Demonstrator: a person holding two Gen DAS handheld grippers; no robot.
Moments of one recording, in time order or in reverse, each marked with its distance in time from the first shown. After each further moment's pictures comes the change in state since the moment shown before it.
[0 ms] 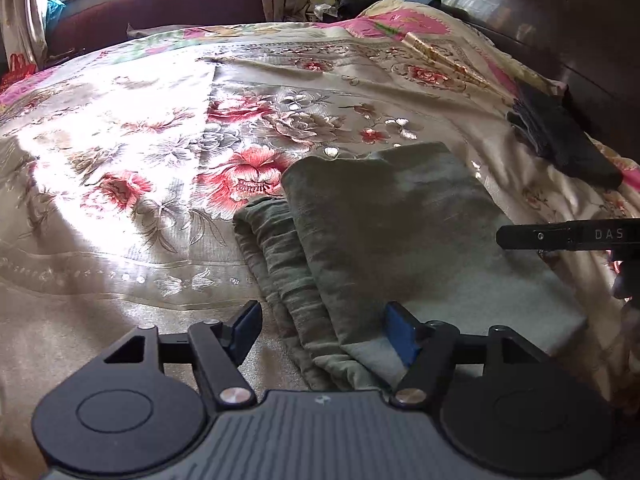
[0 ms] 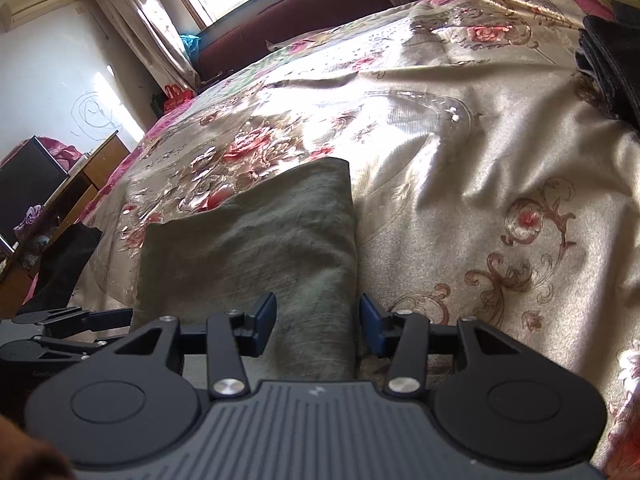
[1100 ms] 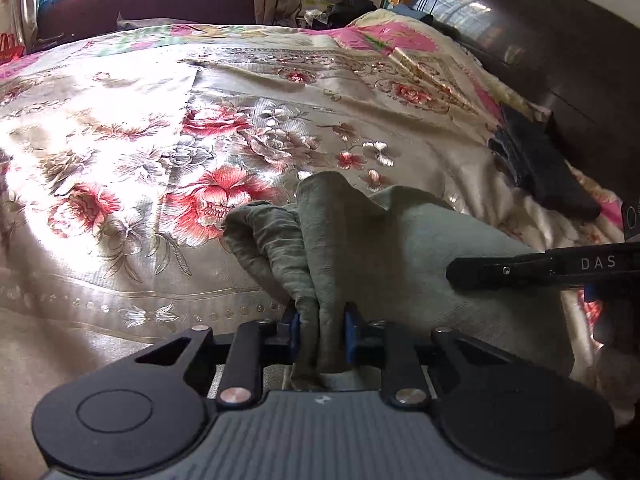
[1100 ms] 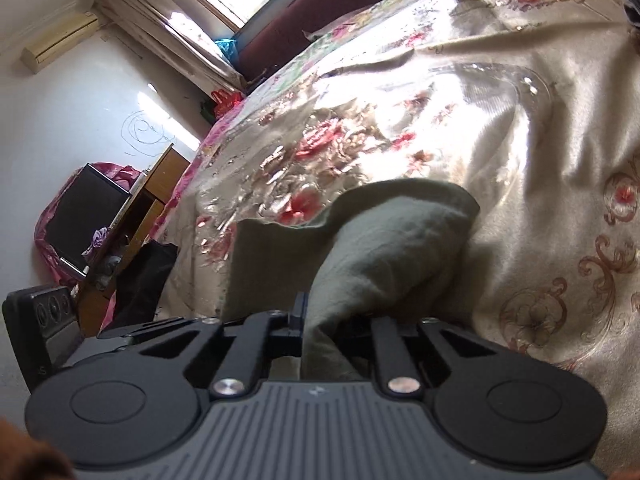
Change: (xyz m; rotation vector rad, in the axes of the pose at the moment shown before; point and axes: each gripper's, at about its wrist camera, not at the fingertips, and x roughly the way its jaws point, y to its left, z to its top) left arm -0.006 -0.001 0.023 -0.068 -0.022 -0.100; right arm 0.002 0.035 0.015 0.119 0.034 0.221
